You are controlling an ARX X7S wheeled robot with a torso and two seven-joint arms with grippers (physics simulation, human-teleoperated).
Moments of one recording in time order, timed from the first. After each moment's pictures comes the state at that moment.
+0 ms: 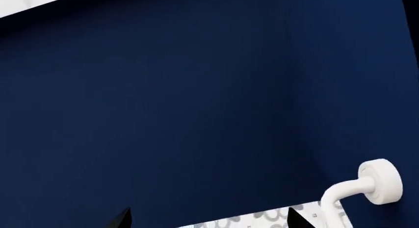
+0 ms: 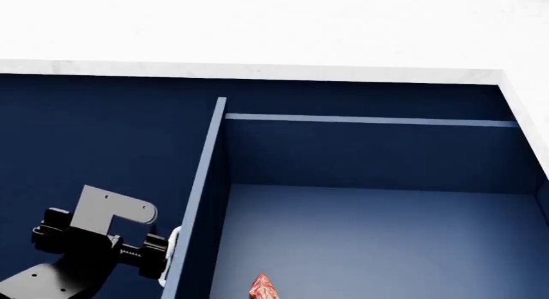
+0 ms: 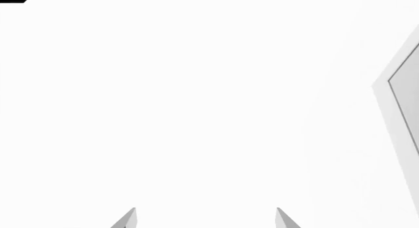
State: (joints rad) left arm -1.06 -0.26 1.83 -1.06 -1.51 0.16 -0.28; right arm -0.54 0.24 -0.01 -1.05 0.00 -0.44 0.09
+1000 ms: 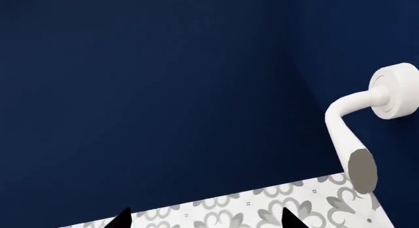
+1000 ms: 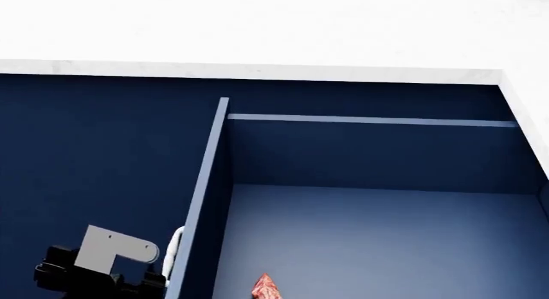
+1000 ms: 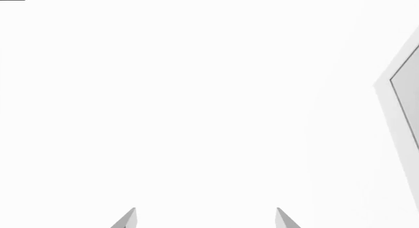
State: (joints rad) left arm -0.91 -0.19 1.76 -1.24 -1.44 0.21 -0.22; right arm -0.54 0.24 -0.01 -1.05 0.00 -0.44 0.09
